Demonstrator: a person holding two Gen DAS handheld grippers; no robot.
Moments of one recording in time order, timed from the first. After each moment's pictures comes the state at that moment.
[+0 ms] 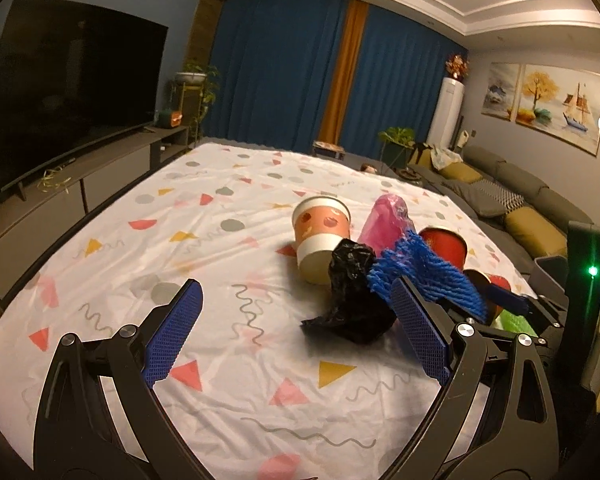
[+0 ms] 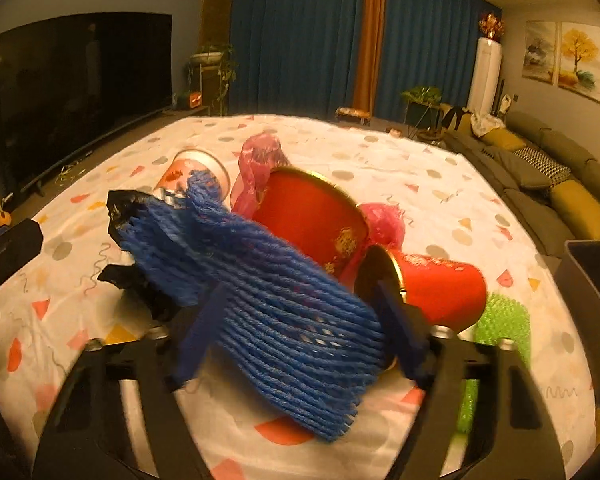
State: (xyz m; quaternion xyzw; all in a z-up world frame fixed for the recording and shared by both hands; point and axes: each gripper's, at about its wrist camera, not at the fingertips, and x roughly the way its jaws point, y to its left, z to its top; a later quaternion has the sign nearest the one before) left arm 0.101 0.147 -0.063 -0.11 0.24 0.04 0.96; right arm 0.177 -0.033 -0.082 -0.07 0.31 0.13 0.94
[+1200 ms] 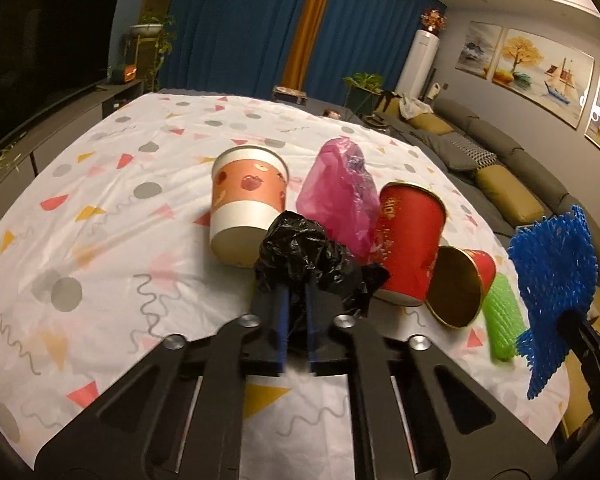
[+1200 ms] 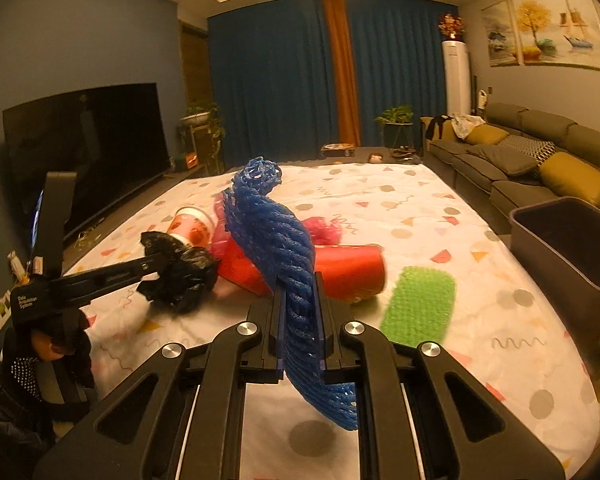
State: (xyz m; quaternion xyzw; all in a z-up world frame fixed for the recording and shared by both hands) left arm 0.169 0.105 -0.084 -0.12 0.33 -0.05 0.94; right arm 0.093 -0.124 -0.043 0.03 0.24 0.13 0.96
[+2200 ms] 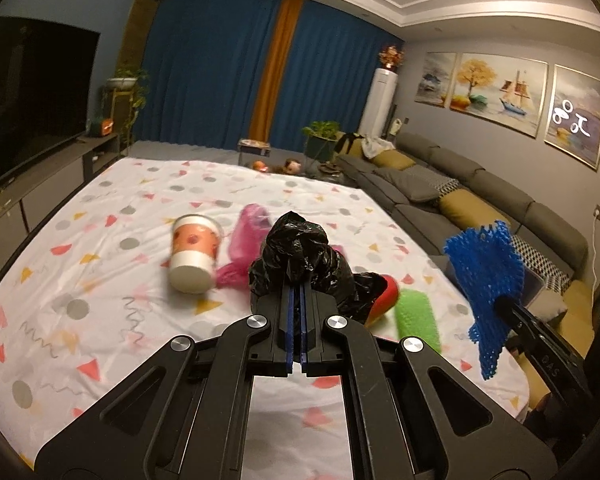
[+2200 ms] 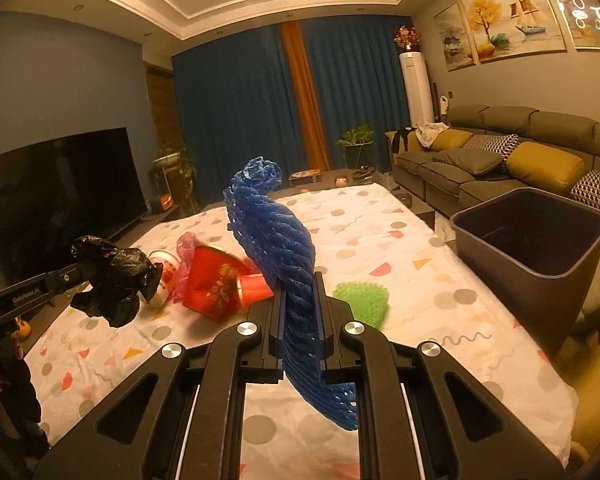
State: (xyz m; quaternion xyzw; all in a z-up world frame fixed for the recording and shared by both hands) left arm 0.091 0.055 -0.016 -0.10 0.23 -0.09 0.96; right arm 0.061 -0.185 -0.026 0.08 0.19 0.07 0.98
